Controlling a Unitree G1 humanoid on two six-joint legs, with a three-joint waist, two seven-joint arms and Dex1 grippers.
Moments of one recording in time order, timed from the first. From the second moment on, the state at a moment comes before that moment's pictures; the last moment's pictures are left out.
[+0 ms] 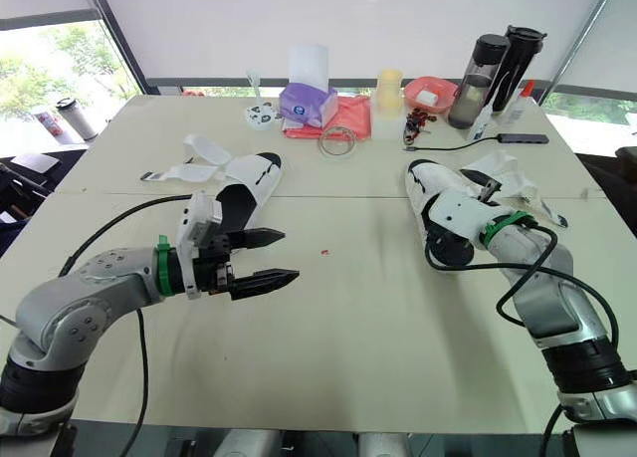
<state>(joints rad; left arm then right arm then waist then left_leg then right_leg) -0.33 0.63 0.02 -0.52 -0.84 0.87 -0.74 -0.33 -0.83 0.04 -0.08 -0.34 0.24 0.42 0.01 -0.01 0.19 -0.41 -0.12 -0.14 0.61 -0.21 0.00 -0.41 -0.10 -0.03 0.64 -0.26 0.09</state>
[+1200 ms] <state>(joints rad) -0.37 0.62 -0.02 -0.48 -0.83 0.86 -0.78 -0.35 -0.77 0.11 0.00 -0.48 0.14 0.36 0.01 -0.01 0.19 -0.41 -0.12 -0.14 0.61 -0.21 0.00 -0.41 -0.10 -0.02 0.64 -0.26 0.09</state>
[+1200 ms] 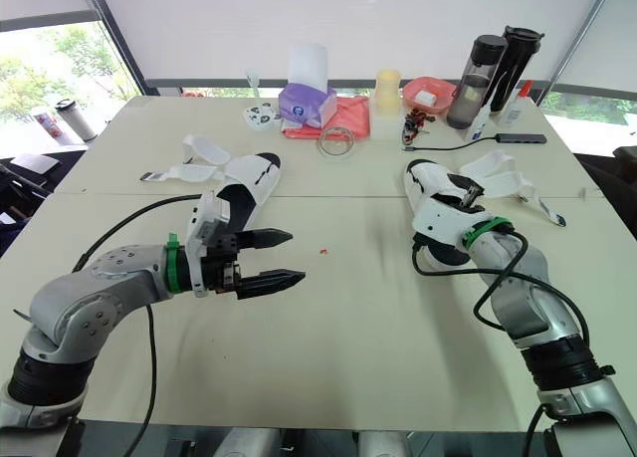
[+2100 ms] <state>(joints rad) -0.37 0.62 0.03 -0.49 -0.91 0.92 -0.73 -0.37 -0.76 0.11 0.08 -0.52 0.03 0.33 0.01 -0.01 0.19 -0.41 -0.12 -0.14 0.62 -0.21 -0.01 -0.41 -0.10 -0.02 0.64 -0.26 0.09</state>
